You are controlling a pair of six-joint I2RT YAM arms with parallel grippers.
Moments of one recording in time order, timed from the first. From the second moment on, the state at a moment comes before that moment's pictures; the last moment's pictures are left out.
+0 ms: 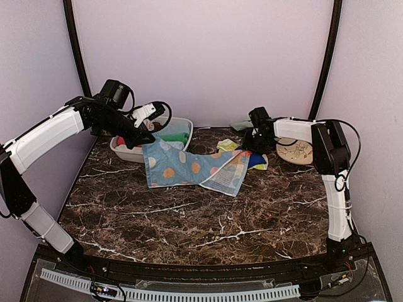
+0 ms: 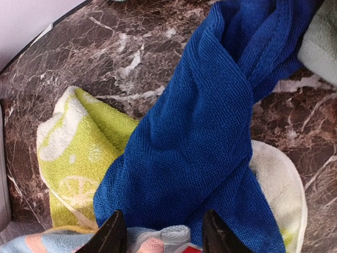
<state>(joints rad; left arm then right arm) -0.48 1.53 1.52 -0.83 0.26 0.49 0.39 2.27 1.82 -0.53 0.01 0.61</state>
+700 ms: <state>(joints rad) -0.47 1.54 1.59 -0.86 0.17 0.49 0.39 1.99 1.62 -0.40 -0.08 0.60</state>
